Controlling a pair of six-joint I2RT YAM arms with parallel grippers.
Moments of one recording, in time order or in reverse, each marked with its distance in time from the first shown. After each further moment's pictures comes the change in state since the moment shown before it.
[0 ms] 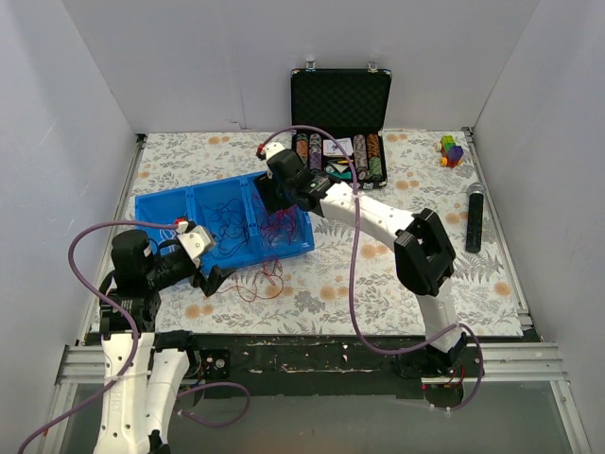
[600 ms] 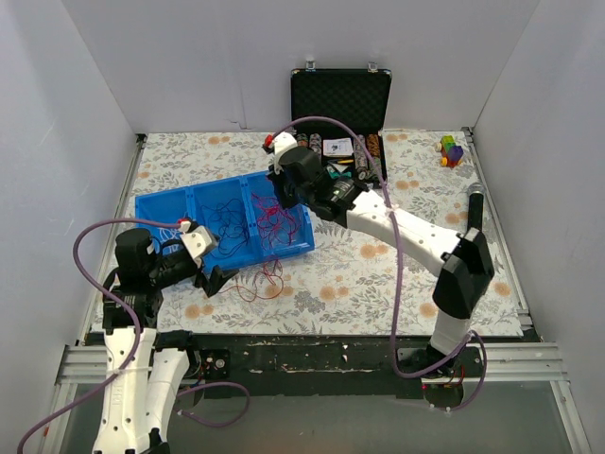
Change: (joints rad) left arm 0.000 0.019 -0.037 0.022 0.047 0.008; right arm 0.066 -0.311 -0.135 0.016 0.053 -0.005
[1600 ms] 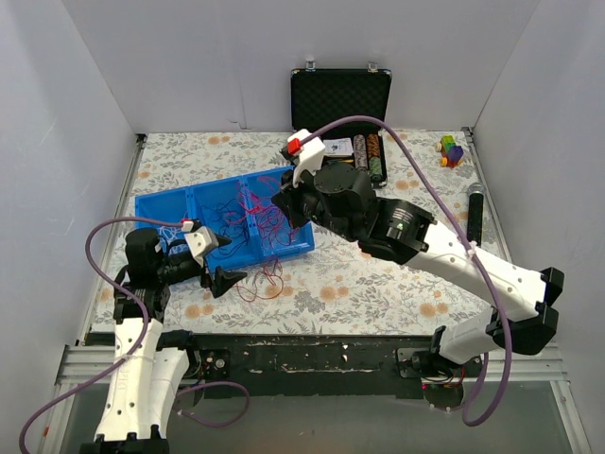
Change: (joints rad) left arm 0.002 0.035 -0.136 0.203 0.156 -0.086; right arm 0.248 -0.338 0.010 -0.101 0.110 0.068
